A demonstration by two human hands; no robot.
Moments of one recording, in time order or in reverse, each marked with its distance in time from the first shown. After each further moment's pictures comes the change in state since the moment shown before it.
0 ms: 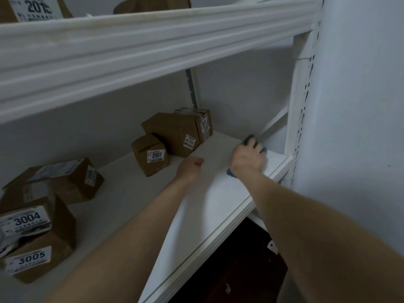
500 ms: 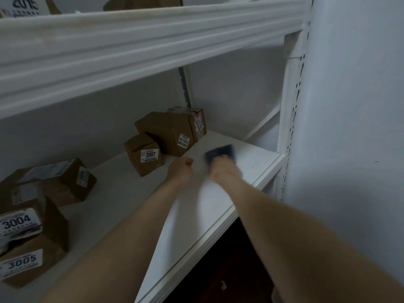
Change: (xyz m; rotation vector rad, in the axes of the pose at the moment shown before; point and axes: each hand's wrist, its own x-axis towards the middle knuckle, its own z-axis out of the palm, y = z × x) left_hand -0.001 -0.004 -0.003 0.150 0.060 0.025; right_hand -0.017 -0.025 0.020 0.190 -0.223 -0.113
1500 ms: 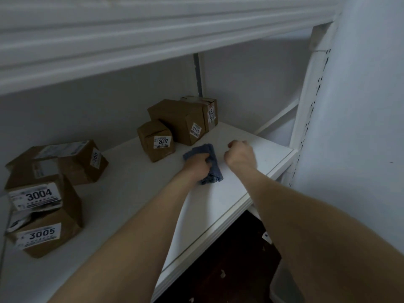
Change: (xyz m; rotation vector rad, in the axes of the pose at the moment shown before) left_hand -0.029 0.015 -0.005 0.396 -0.162 0.060; right_hand -0.010 0.005 -0.005 0.171 0.267 -0.026
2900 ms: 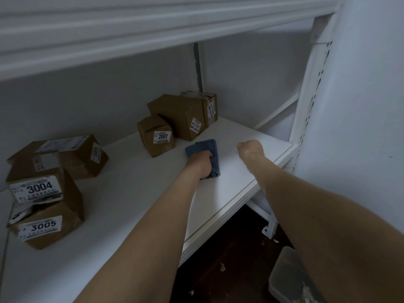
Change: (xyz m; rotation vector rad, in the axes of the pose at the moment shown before) left_hand -0.005 0.004 0.005 0.121 -0.112 0.019; right_hand 0.024 0.027 0.003 0.460 -0.034 0.322
